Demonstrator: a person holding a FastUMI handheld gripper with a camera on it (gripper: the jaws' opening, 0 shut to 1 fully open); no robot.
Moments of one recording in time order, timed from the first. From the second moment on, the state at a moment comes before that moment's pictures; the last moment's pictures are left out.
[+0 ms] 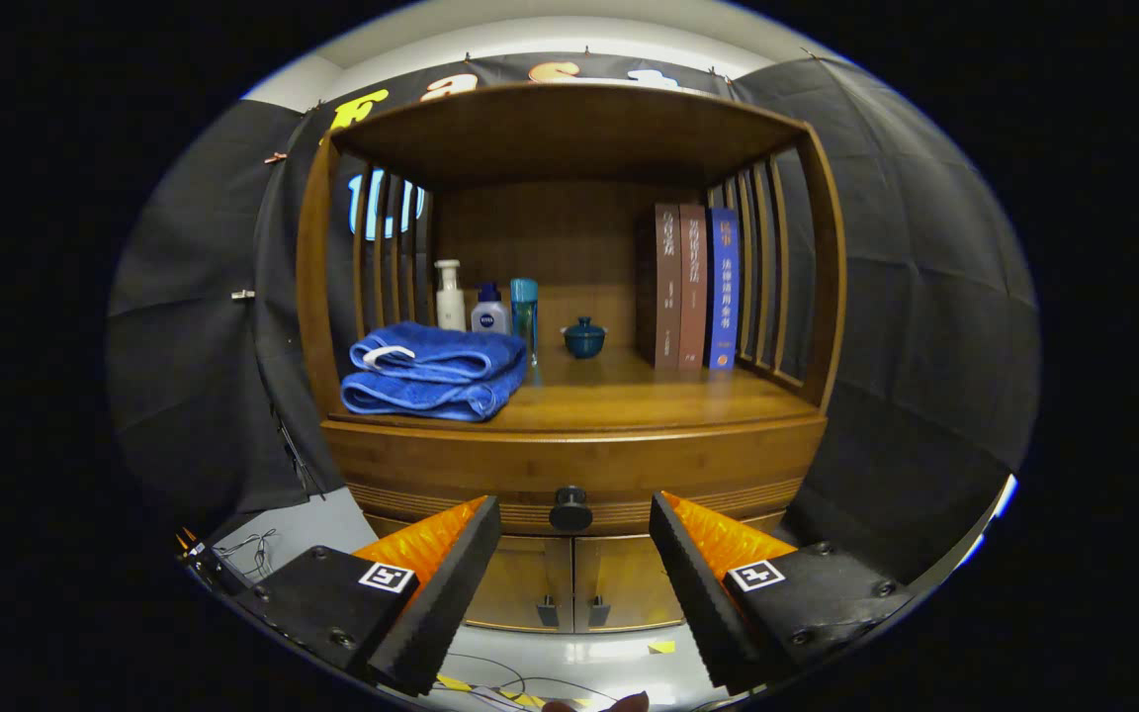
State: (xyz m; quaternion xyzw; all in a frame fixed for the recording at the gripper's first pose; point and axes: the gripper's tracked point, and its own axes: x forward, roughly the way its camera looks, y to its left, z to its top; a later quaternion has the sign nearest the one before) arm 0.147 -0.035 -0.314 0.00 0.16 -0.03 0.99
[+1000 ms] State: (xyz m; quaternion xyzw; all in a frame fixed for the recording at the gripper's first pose) arm 0.220 -0.045 -0.412 0.02 0.20 -0.02 0.98
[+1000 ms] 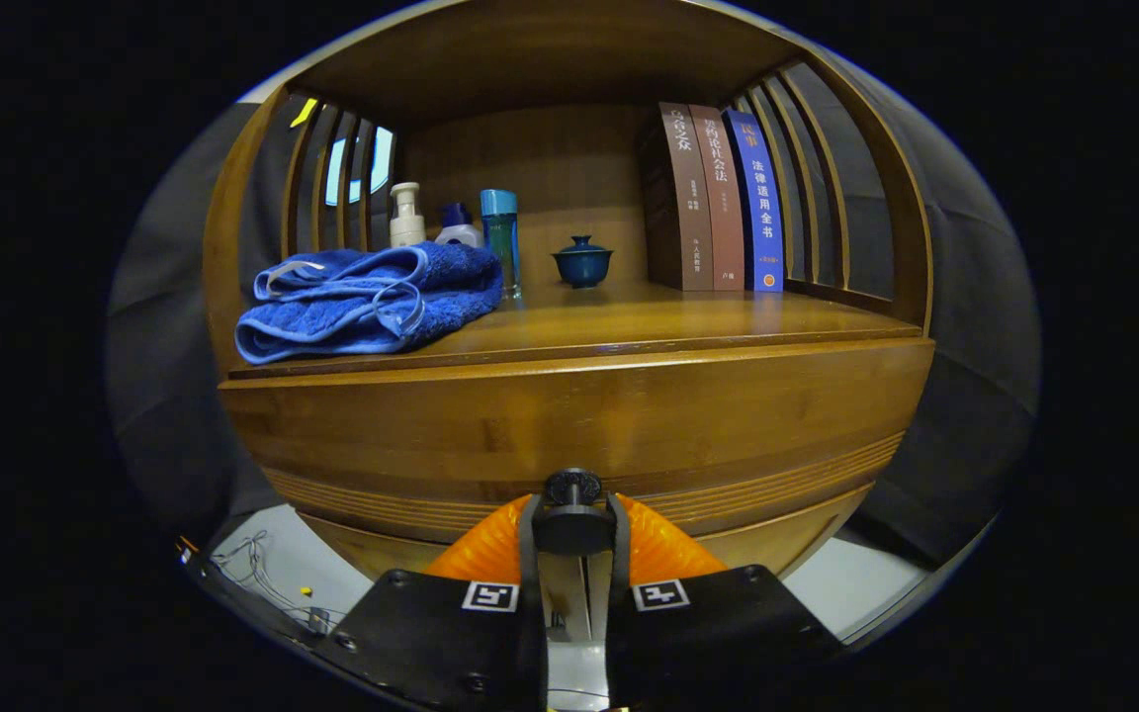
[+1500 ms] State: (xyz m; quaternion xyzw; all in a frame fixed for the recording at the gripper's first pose) arm 0.143 -0.045 -0.403 0.01 0.21 -0.02 0.98
